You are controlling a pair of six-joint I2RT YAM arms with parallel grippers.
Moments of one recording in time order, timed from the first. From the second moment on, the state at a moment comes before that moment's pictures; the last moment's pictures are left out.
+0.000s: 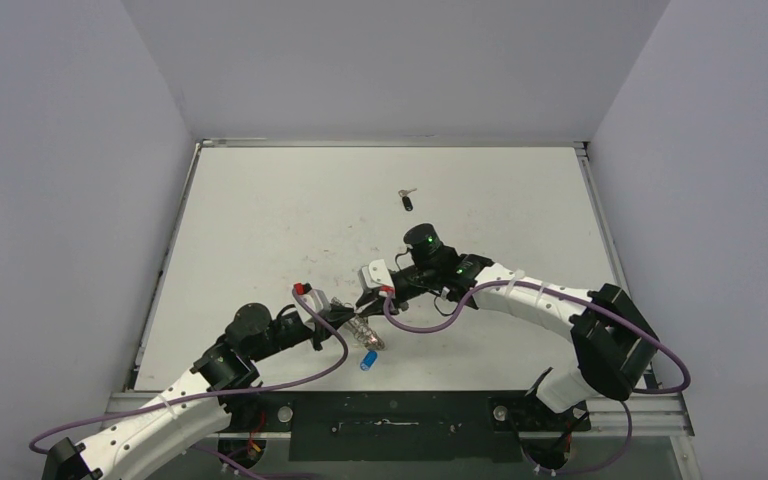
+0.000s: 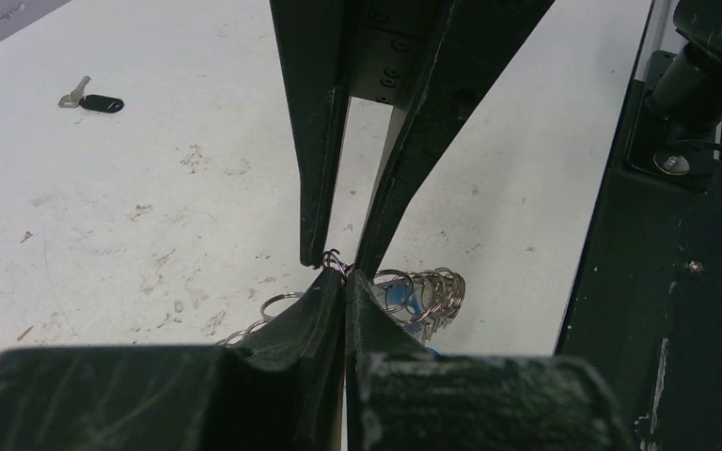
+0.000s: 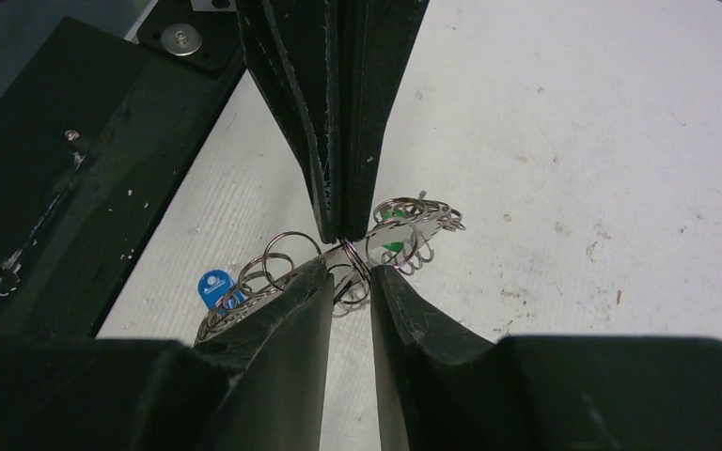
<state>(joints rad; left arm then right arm) -0.78 0.49 0.22 0.17 0.30 0.01 0.83 1.50 0.93 -0.07 -0.92 -0.73</state>
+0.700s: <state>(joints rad) -0.78 0.47 0.22 0.16 0.29 0.01 0.83 1.50 0.94 -0.06 -0.88 -0.62</state>
